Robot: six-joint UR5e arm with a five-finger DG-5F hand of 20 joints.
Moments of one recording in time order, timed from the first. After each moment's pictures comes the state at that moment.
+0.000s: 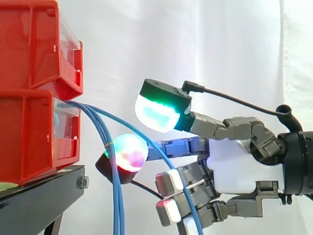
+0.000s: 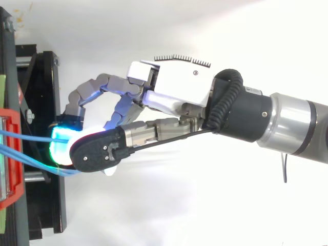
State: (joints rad) arm 0.17 -2.37 -1.15 -2.81 -1.14 0.04
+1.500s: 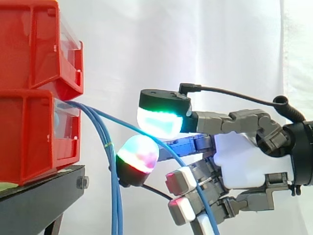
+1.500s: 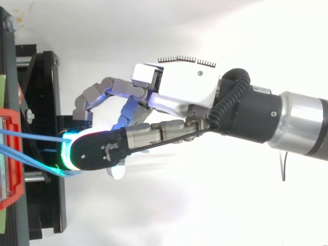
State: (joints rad) arm 0.17 -2.35 -1.13 -2.92 -1.16 0.06
